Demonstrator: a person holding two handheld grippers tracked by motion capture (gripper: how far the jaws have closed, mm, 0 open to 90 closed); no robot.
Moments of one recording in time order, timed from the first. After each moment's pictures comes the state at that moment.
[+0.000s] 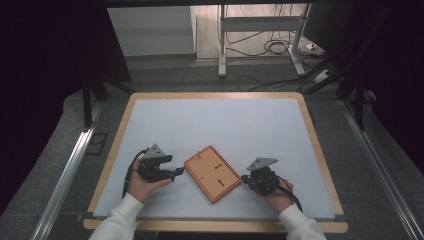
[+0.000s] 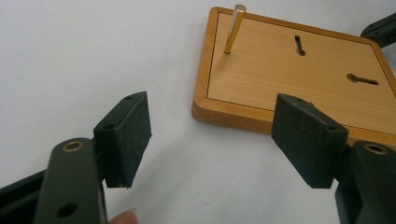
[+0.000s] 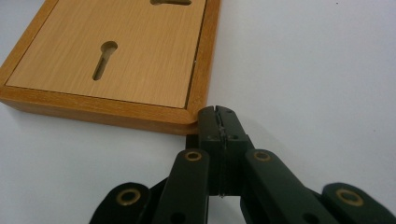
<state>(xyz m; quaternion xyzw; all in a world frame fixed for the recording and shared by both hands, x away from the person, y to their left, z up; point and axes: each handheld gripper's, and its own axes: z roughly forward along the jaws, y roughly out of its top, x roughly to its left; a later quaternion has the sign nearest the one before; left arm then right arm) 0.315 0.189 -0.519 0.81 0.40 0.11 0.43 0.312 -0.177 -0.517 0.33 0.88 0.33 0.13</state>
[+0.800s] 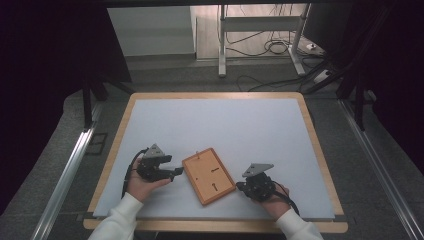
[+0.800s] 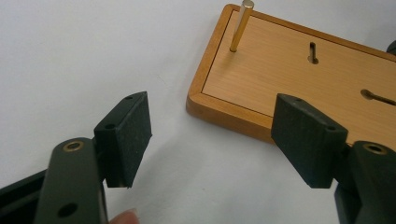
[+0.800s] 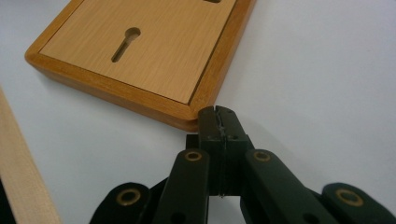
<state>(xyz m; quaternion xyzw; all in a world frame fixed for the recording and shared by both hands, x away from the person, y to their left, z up) 0.317 0.191 -0.521 0.81 0.40 0.11 0.42 0.294 -0.165 -0.517 0.30 0.89 0.33 0.10</state>
